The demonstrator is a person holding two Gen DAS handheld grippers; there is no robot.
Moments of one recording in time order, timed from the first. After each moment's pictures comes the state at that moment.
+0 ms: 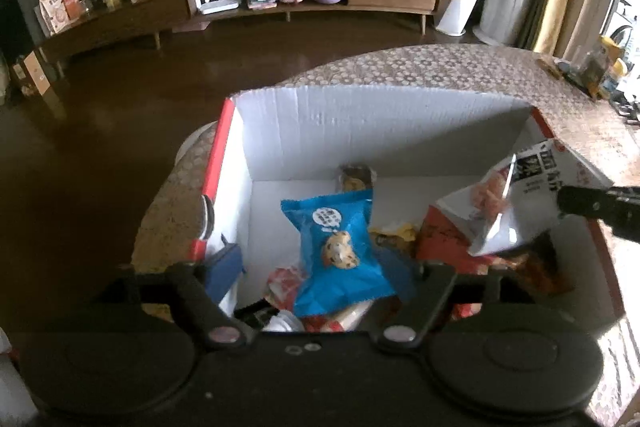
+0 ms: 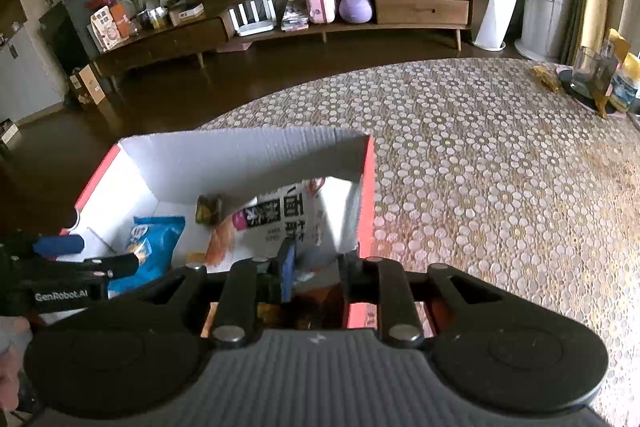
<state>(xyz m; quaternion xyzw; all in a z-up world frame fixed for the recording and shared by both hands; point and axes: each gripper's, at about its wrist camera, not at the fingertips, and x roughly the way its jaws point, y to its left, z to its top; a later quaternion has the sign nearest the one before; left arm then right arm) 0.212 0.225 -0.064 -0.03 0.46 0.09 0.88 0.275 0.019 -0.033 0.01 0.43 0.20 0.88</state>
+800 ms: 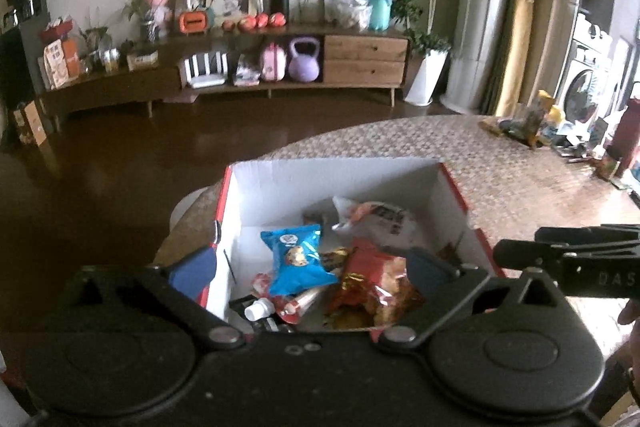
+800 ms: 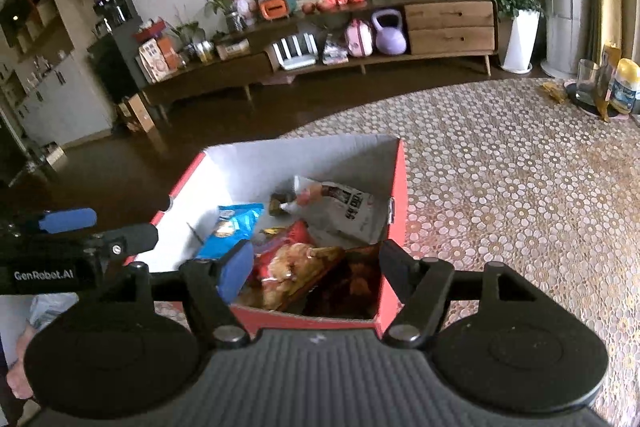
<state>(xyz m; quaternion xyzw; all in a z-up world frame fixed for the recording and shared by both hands) 0.118 0.190 0.011 -0.03 0.34 0.06 0.94 0.190 -0.014 0.021 0.05 0.38 0.26 0.89</state>
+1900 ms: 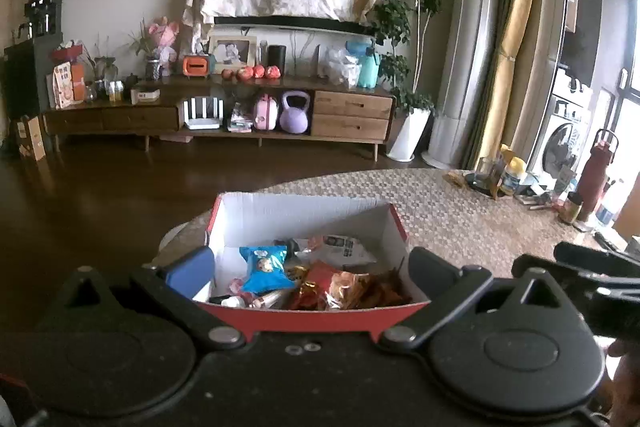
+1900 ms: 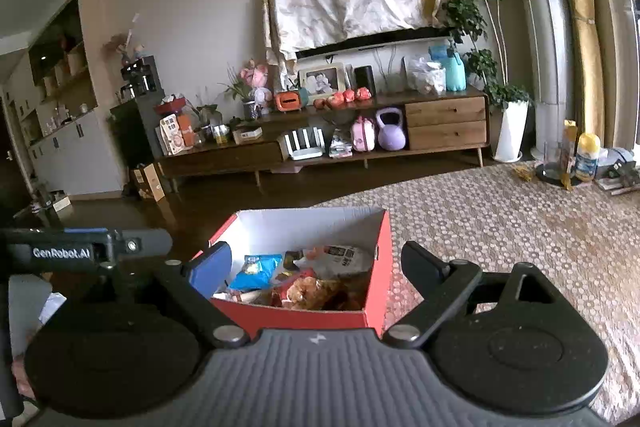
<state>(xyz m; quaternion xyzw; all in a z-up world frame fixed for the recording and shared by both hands) 0.041 0.159 0.044 -0.06 0.26 0.06 0.96 0.086 -0.067 0.058 0.06 0.24 0.26 0.93</state>
